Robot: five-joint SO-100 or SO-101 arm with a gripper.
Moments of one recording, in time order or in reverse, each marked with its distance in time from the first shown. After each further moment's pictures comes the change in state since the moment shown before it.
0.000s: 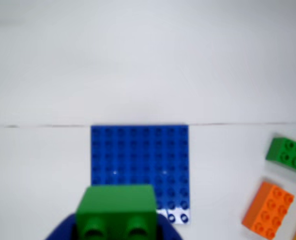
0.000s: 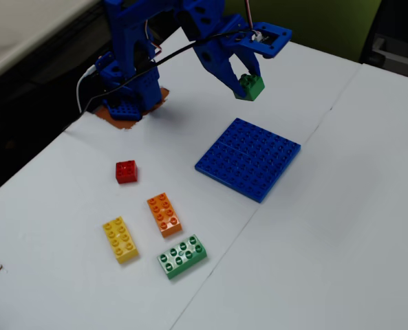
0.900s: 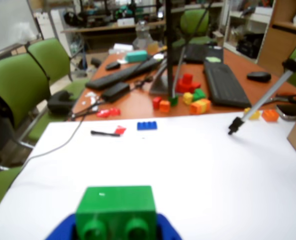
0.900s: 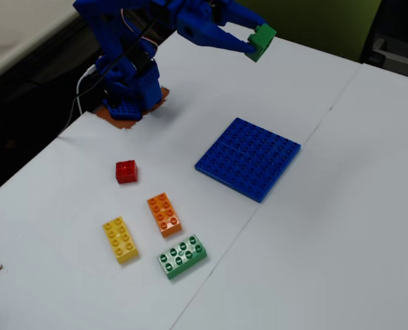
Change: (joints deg) arm -1.4 42.8 57.2 -62.0 3.9
